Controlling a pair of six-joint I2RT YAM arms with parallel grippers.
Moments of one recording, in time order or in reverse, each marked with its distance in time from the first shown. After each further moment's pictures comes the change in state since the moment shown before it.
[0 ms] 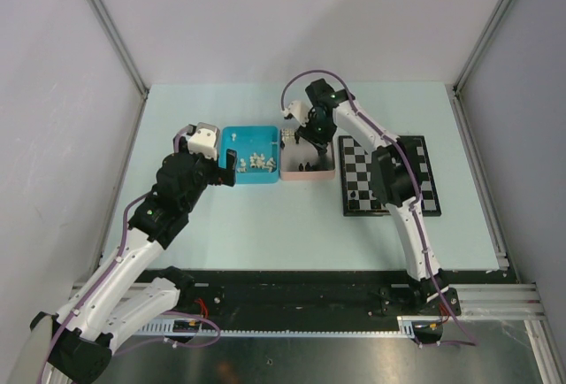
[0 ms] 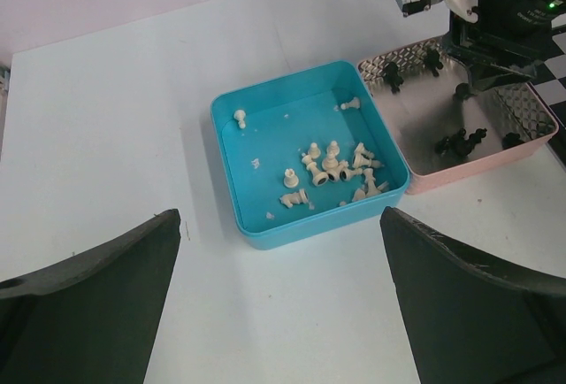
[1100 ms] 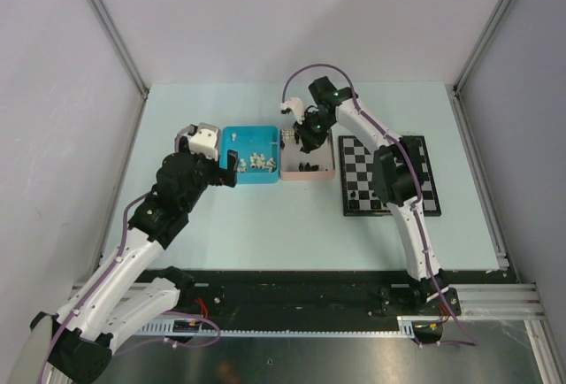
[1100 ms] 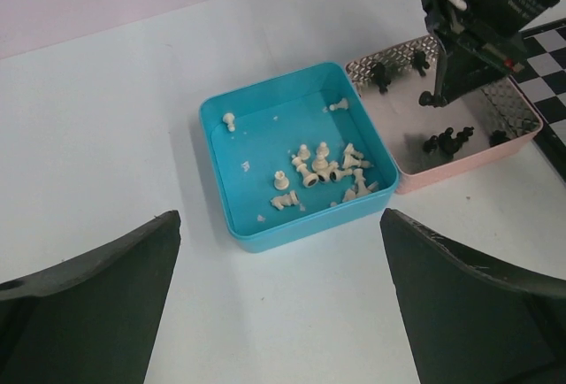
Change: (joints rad) left arm 0.001 0.000 0.000 0.000 0.023 -0.001; right arm -0.018 0.019 0.014 -0.023 -0.307 0.035
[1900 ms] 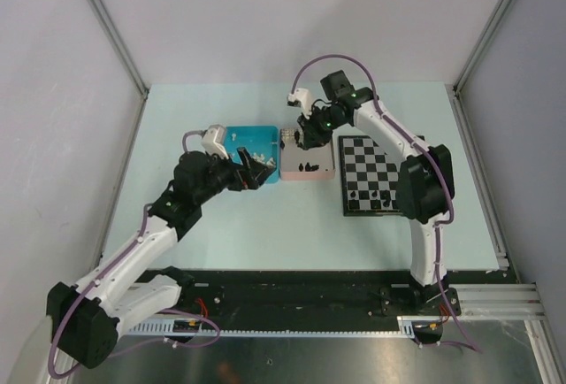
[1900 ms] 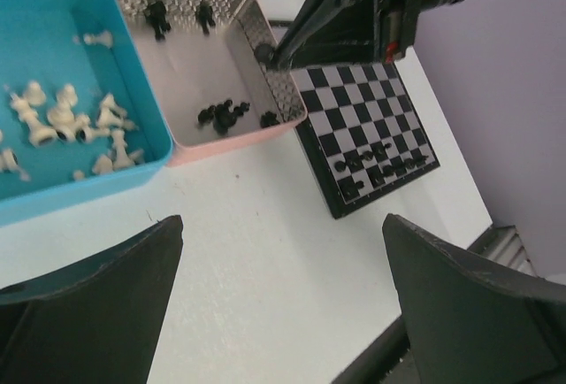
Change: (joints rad) left arm 0.018 0.142 -0.085 0.196 0.421 -0.593; right arm -0.001 -0.341 -0.312 0.142 -0.185 0.074
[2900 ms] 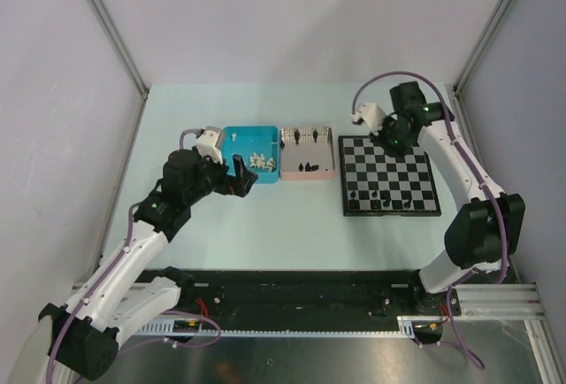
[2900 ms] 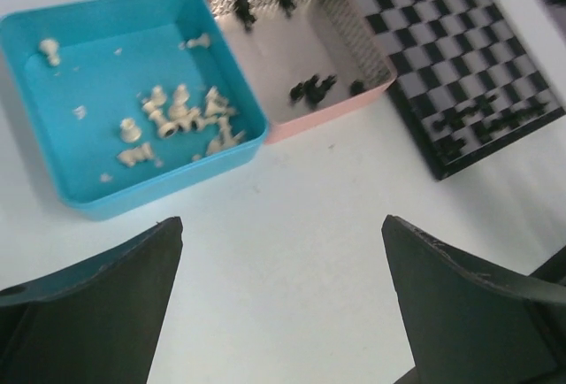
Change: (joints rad) left arm 0.048 -0.075 0.065 -0.241 -0.029 0.291; right arm -0.203 -0.485 -0.372 -0.173 0.459 -0.246
